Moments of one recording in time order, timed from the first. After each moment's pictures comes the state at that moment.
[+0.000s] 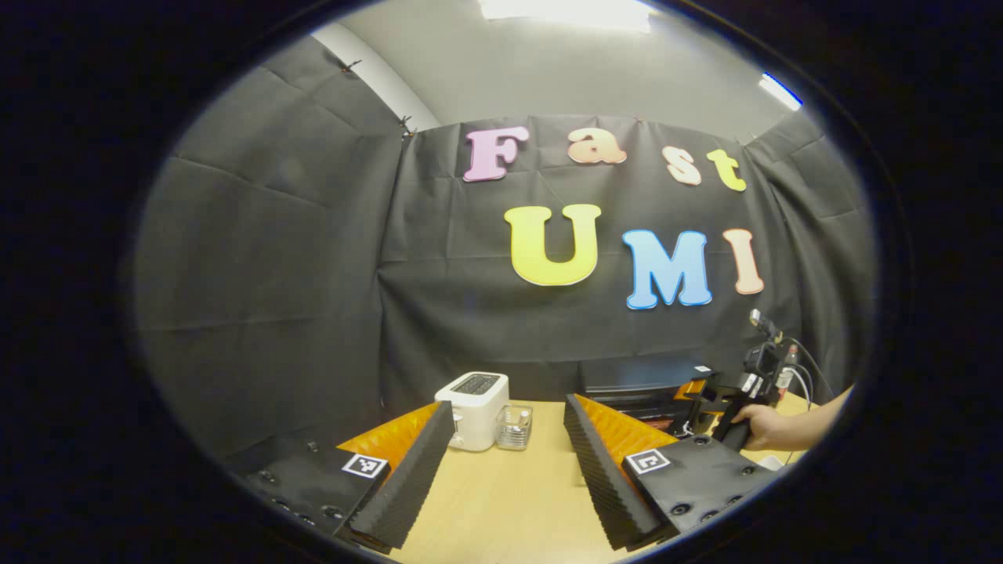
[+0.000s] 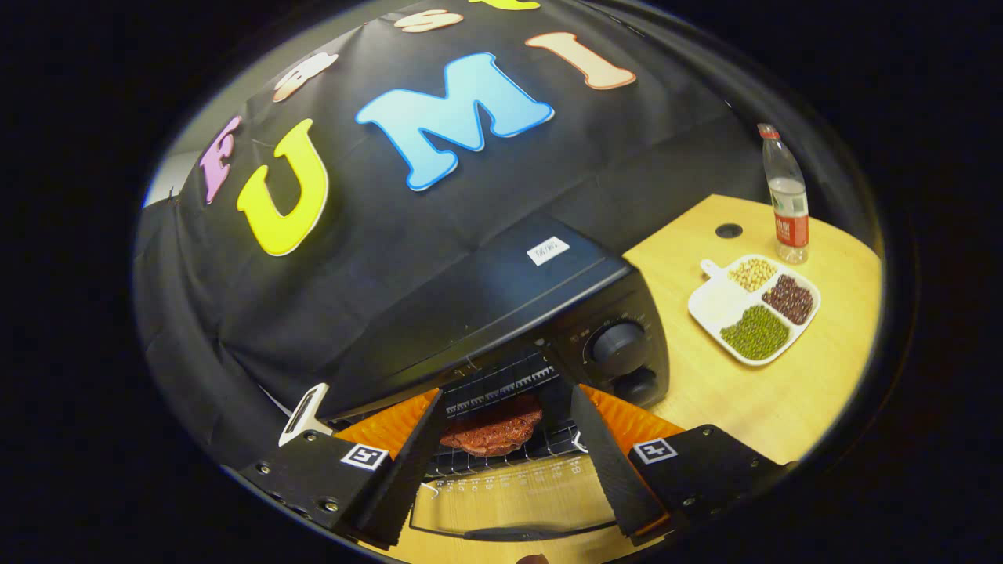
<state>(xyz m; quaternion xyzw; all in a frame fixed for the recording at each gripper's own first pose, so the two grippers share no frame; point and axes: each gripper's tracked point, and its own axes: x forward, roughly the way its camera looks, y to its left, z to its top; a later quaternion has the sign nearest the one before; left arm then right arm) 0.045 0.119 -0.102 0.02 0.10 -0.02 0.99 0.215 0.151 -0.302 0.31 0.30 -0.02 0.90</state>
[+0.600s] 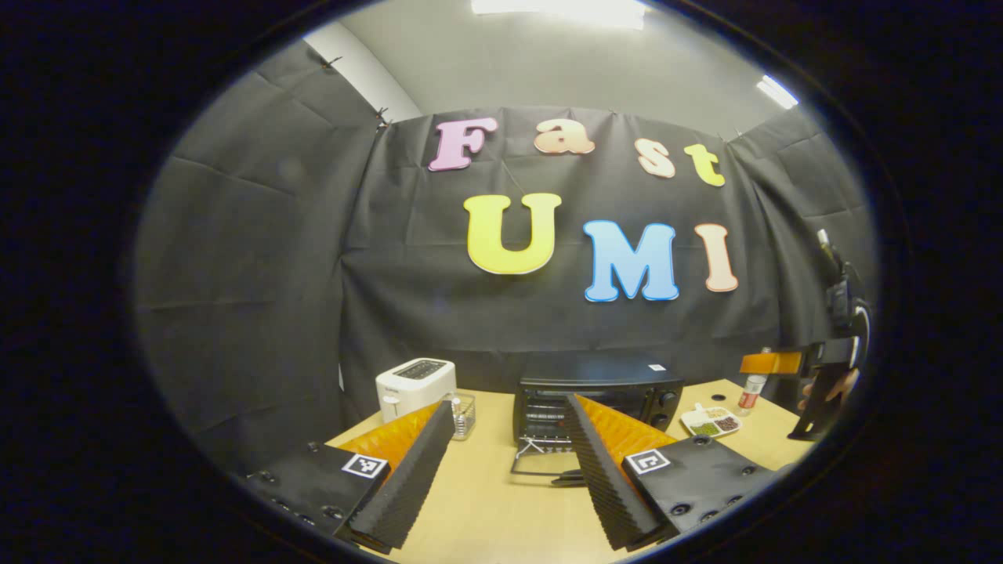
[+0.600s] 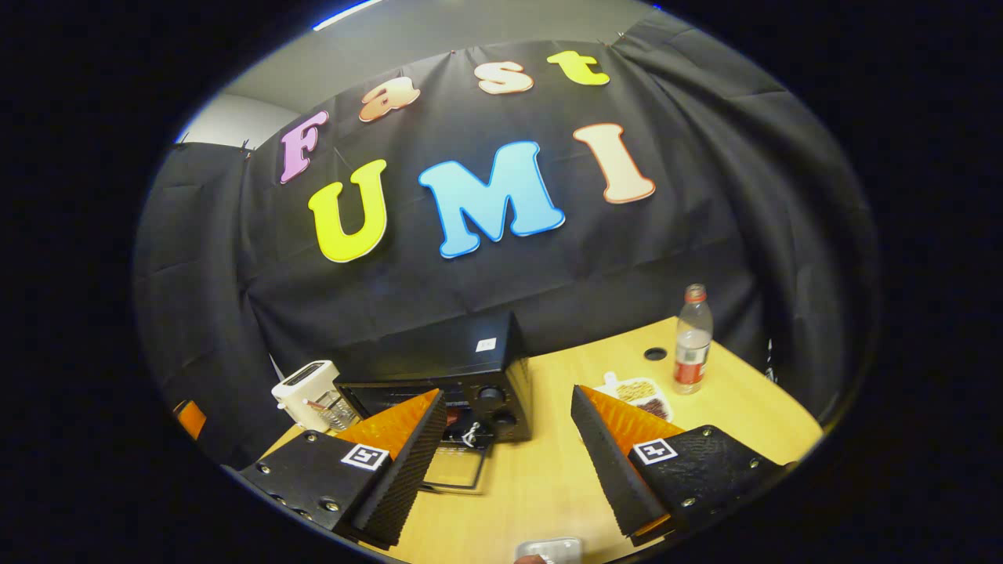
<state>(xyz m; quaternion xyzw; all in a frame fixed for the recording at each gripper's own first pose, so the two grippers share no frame) 0.038 -0.002 -0.136 0.01 0.12 -0.05 0.99 0.090 -0.015 -0.185 0.16 0.22 0.00 0.96</state>
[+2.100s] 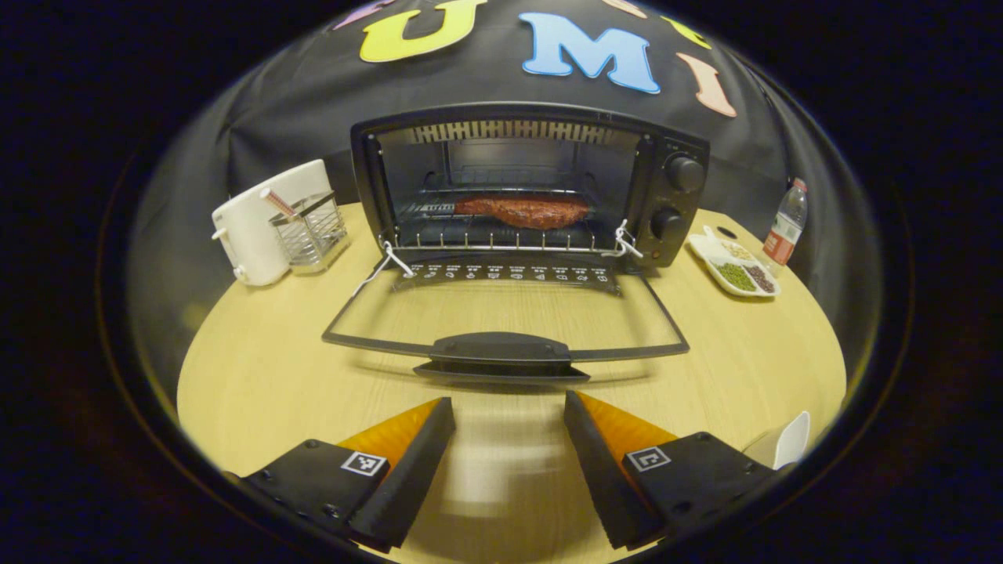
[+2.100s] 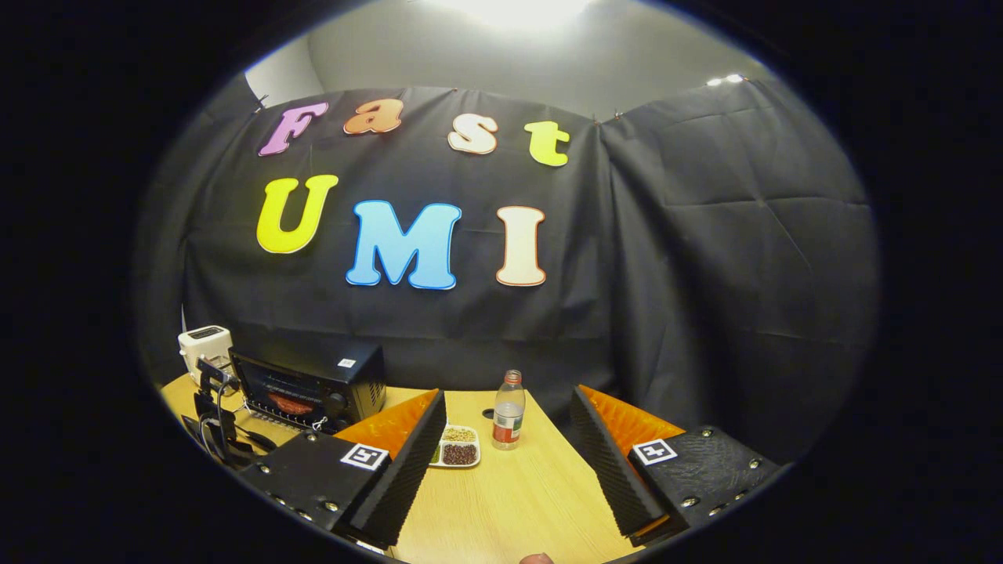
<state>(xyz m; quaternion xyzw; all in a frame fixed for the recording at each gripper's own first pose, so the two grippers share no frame) 0.089 -0.144 -0.466 0.06 0.46 -0.12 0.88 0.011 -0.163 -0.117 -0.02 0.16 -0.15 0.98</state>
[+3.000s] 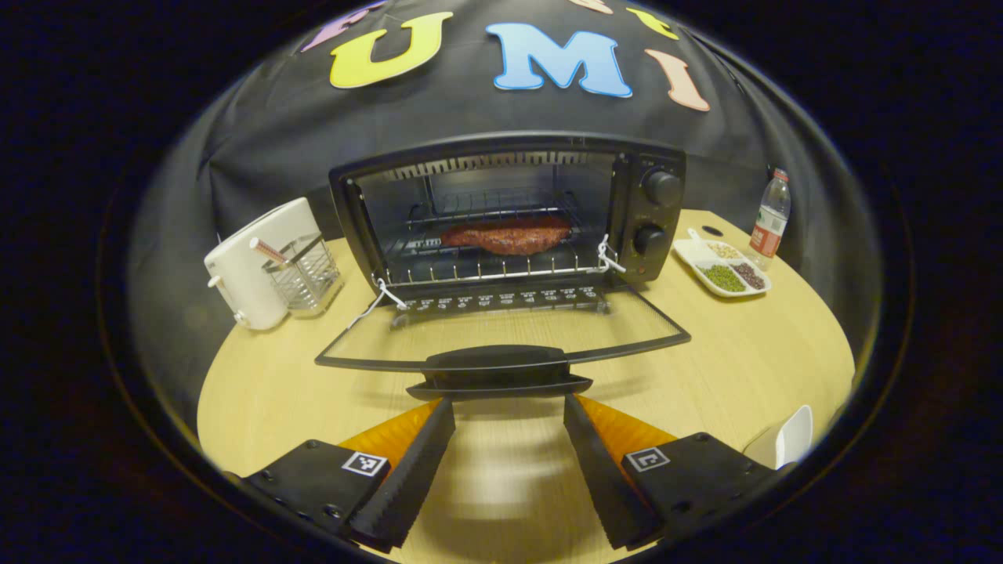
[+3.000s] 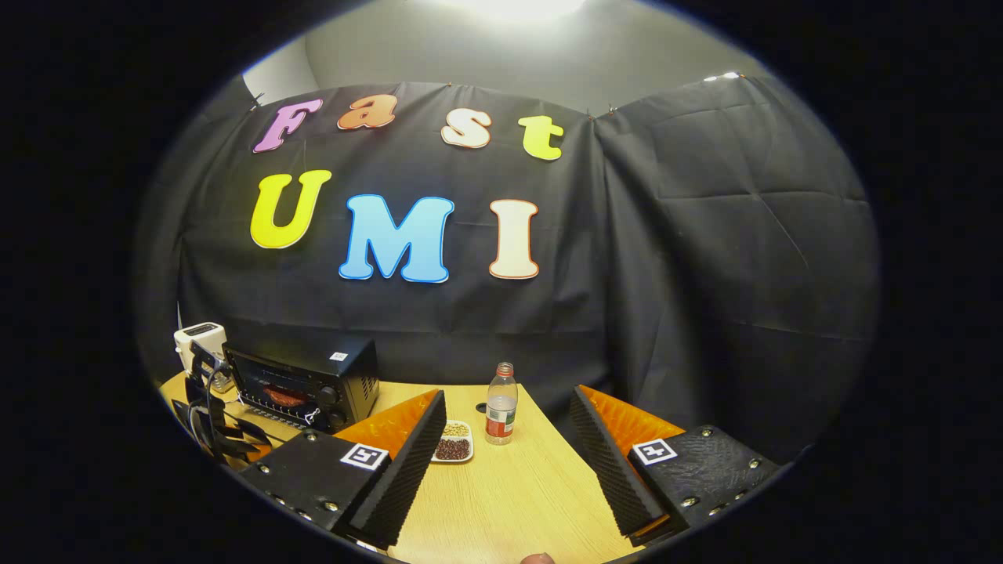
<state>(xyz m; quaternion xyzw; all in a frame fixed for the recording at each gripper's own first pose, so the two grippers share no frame) 0.102 -0.147 -0.433 0.08 0.41 -0.16 0.90 0.008 -0.167 -0.130 -0.02 0.16 -0.15 0.98</state>
